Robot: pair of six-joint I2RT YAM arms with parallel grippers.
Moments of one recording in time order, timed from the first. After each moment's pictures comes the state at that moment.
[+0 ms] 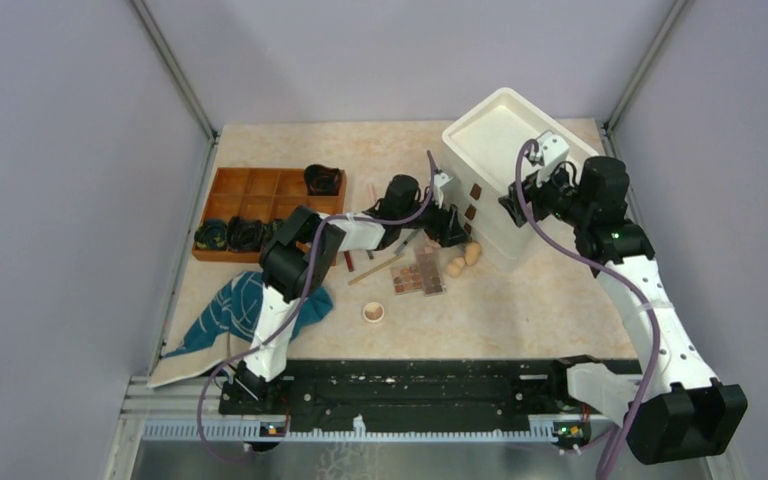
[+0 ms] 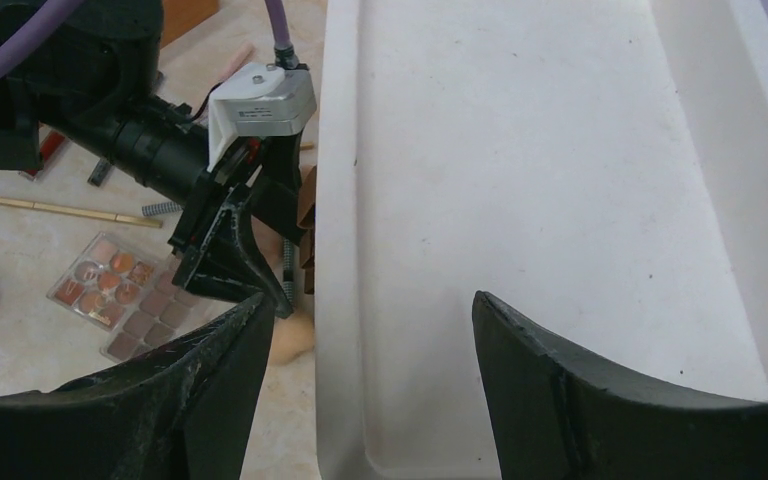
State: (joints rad) left arm -0.65 2.20 1.35 0.50 0.67 -0.23; right arm 0.12 1.04 1.02 -0.32 -0.44 -0.33
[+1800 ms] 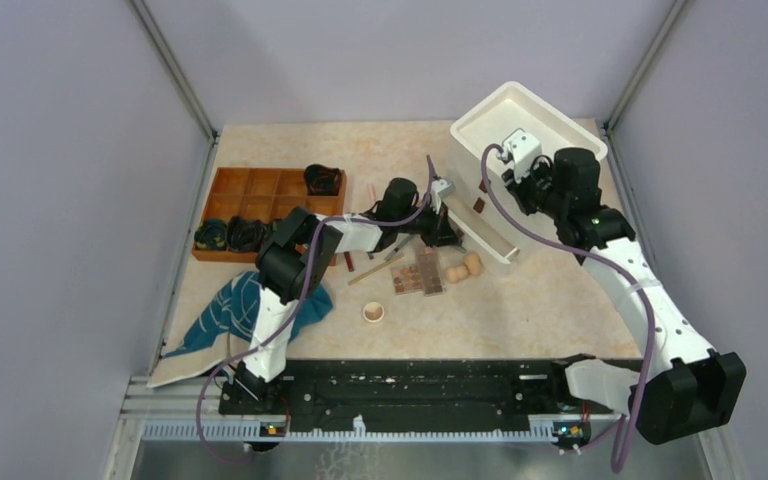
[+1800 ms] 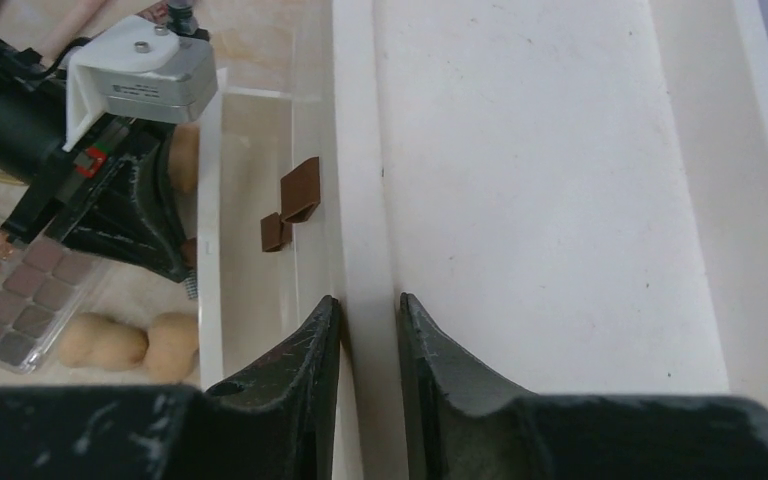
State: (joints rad) left arm -0.66 2.19 1.32 0.44 0.74 -0.24; right arm 0.25 1.14 1.08 -0.38 -0.17 -0.49
